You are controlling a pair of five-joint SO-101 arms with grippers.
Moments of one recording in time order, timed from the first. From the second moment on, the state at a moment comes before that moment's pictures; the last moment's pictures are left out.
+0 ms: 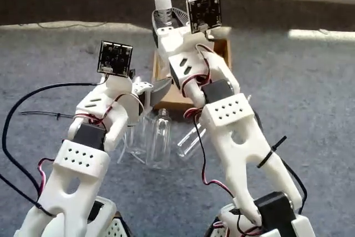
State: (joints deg) left arm 9.7 -46.4 53.6 30.2 8.0; right arm -27.1 -17.6 20.1 9.5 -2.4
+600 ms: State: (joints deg) left arm 9.7 -45.9 53.6 29.3 8.1; right arm -27.0 -23.9 20.1 18.6 -2.4
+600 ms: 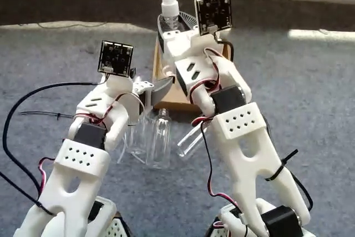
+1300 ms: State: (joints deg) left arm 0.0 -60.9 65.1 35.8 8.0; right arm -22.9 0.9 20.1 -18.6 -2.4
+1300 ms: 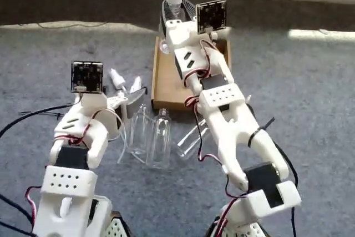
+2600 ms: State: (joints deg) left arm -8.9 -63.4 72.4 36.2 8.0; right arm -21.4 38.7 1.9 -39.6 1.5
